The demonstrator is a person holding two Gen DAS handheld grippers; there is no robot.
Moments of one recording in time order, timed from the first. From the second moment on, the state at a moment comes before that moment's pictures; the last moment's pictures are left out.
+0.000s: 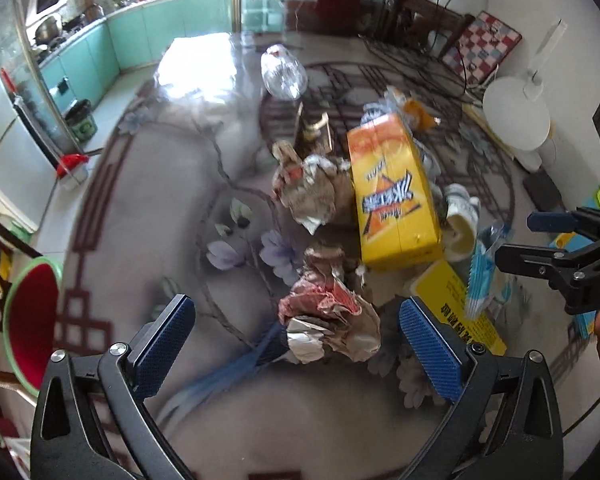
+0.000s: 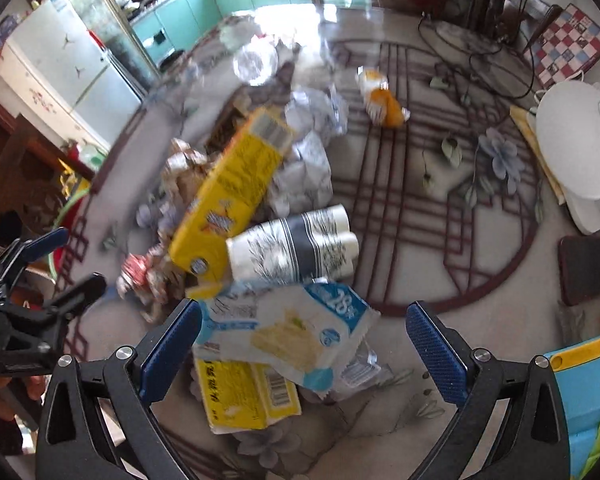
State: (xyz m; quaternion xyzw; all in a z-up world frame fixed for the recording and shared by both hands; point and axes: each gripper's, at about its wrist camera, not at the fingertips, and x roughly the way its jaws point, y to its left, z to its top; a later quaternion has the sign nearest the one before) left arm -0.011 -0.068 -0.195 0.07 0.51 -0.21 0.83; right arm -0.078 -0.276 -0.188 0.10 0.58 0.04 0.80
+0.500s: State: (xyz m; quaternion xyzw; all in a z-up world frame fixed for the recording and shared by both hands) left arm -0.013 -0.062 -0.199 0.04 0.53 -0.22 0.81; right arm -0.088 -0.303 -0.181 0.18 0.56 0.05 0.81
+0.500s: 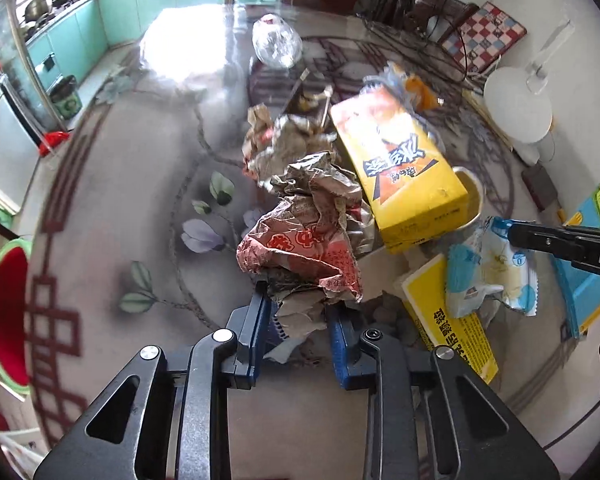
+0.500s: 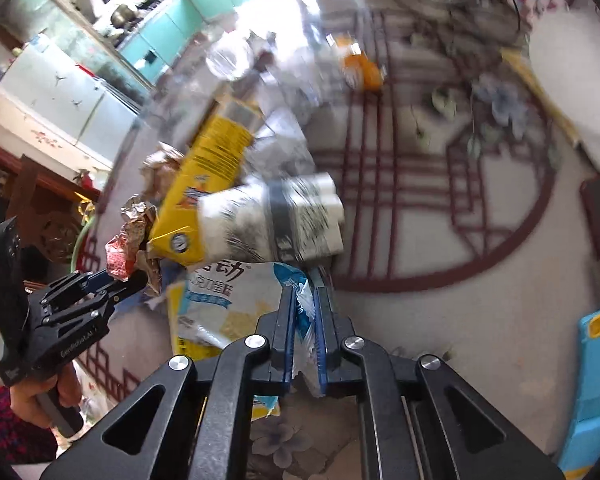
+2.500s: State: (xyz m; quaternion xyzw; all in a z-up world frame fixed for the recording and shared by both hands) left arm 0.056 0.292 -0.135 -0.06 0.47 0.04 0.88; right arm 0.058 0.200 -0.061 -0.04 0.46 0.26 0.85
